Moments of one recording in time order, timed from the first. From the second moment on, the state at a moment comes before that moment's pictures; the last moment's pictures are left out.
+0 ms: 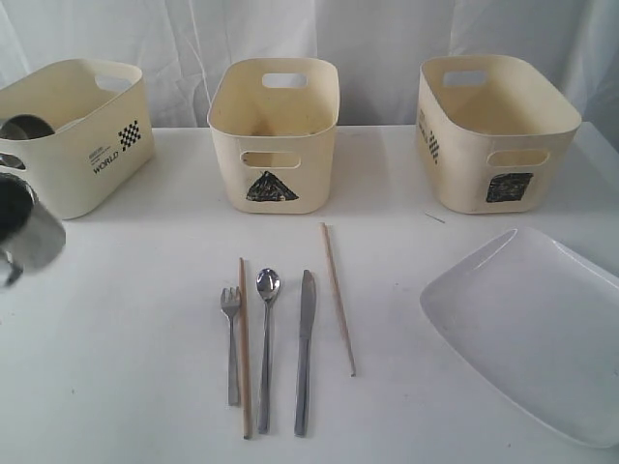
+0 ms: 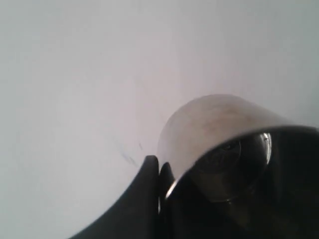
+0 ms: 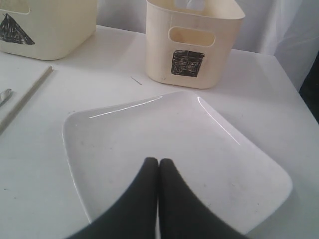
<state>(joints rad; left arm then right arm) 0.07 1.44 -0.99 -0.21 0.70 0.37 -0.05 0.01 -0.01 0.06 0.36 -0.14</state>
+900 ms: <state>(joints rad) 0.07 2.10 -1.77 0.08 0.22 -0.04 -0.05 0.01 -0.01 0.06 0.36 -0.14</state>
